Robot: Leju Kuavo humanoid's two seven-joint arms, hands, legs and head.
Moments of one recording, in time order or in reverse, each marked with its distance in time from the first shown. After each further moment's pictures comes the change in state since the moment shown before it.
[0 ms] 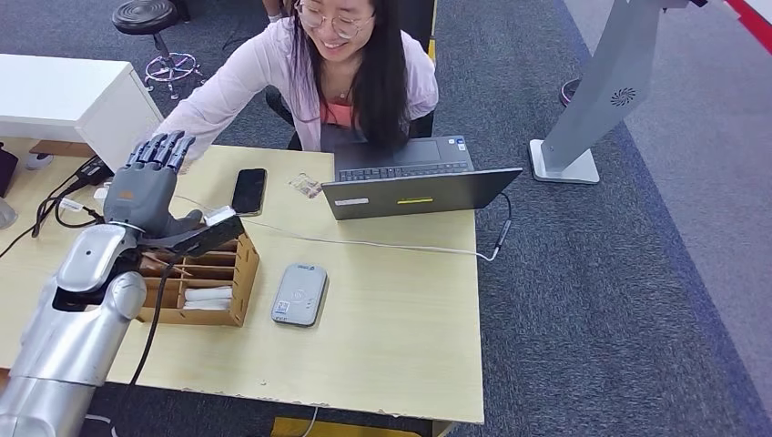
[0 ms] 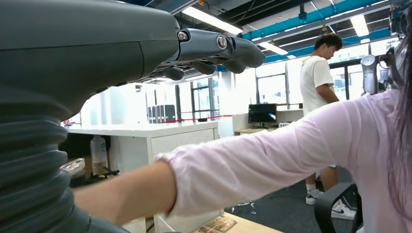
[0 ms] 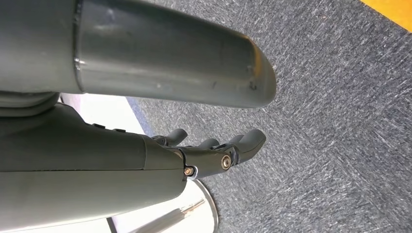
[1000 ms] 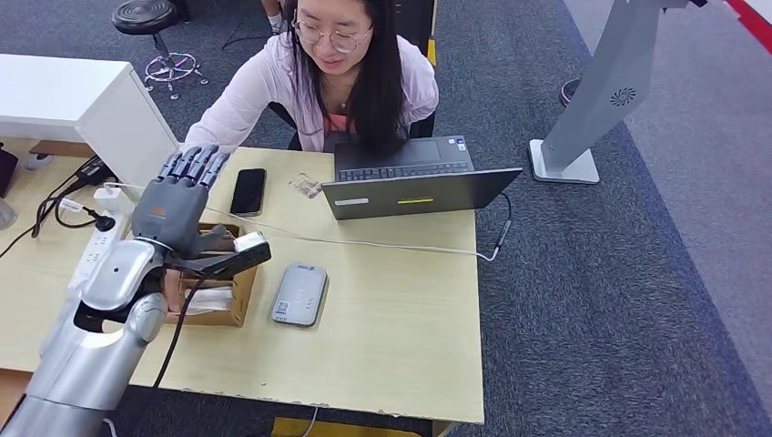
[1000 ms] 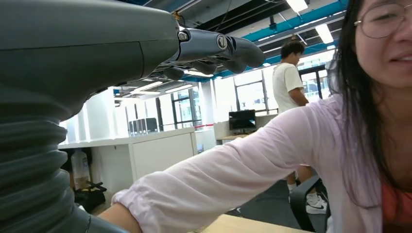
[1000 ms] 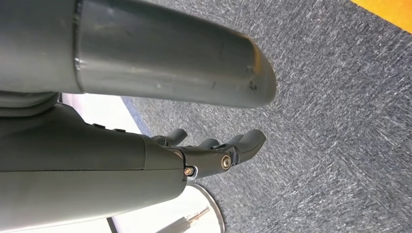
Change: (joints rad) left arm 0.081 -0.004 -0.097 -0.153 -0.051 -0.056 0.043; right arm -0.004 0.015 -0.036 0.000 -0.018 -0.022 0.010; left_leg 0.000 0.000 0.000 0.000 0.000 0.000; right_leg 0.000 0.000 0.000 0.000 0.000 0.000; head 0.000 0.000
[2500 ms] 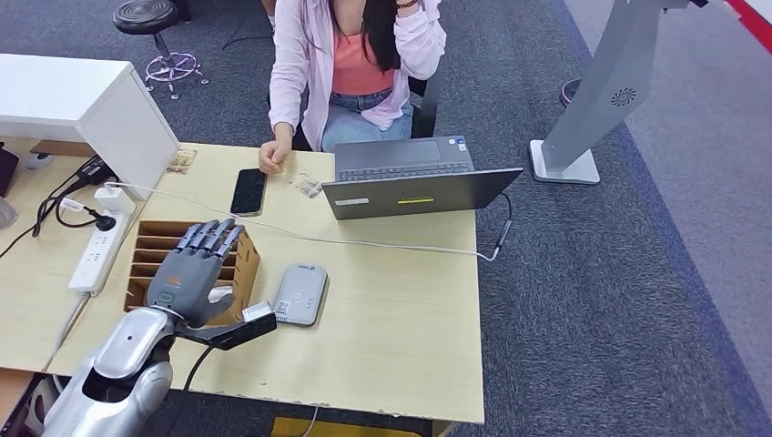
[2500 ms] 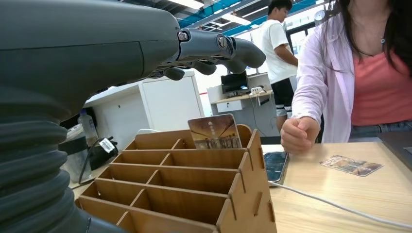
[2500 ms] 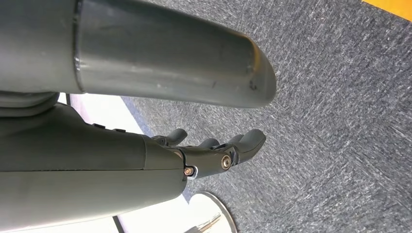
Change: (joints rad) left arm 0.253 0.068 -0.020 -0.113 0.007 0.001 0.011; right arm 0.000 0.008 -0.044 0.000 -0.008 -0.027 0.022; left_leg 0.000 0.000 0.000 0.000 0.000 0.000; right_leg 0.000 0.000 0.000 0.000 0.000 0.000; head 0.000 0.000
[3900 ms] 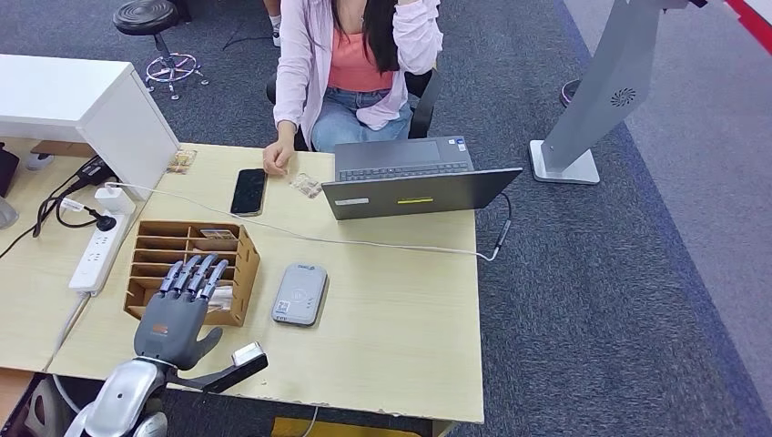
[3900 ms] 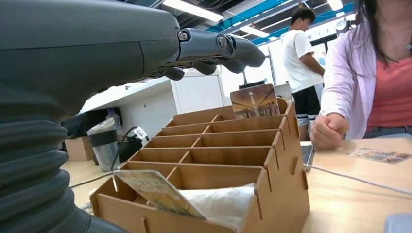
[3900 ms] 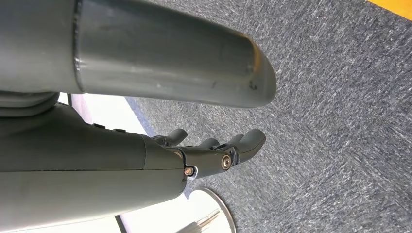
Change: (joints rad) left arm 0.204 -0.014 0.122 -0.049 -0.119 0.169 -0.019; right arm 0.000 0.007 -0.008 0.000 0.037 0.000 0.007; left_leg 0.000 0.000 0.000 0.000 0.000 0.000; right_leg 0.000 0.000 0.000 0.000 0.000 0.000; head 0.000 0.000
